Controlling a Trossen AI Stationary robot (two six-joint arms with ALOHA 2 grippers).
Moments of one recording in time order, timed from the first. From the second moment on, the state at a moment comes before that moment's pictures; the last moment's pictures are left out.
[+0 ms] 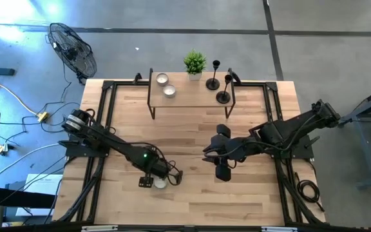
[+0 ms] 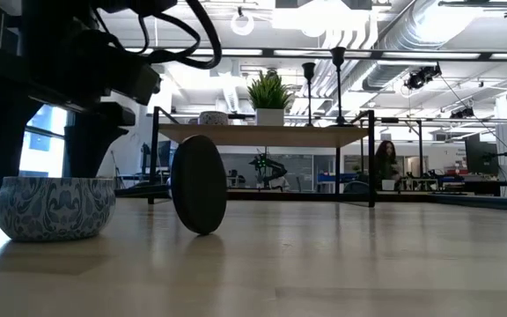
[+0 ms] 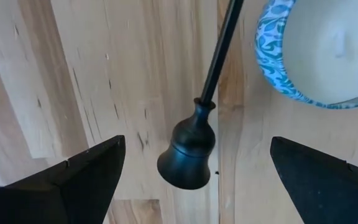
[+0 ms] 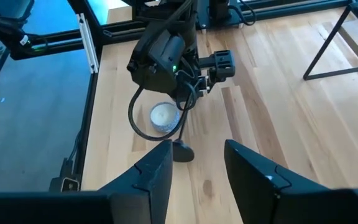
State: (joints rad) left arm -0.41 1.74 1.12 -0.88 -0.04 -0.35; right arm 0.41 1.46 1.49 -0.70 0.28 0.43
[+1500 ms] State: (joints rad) left arm -0.41 1.75 1.03 -0.73 0.00 -0.31; right arm 0.41 1.46 1.49 -0.68 0.36 0.49
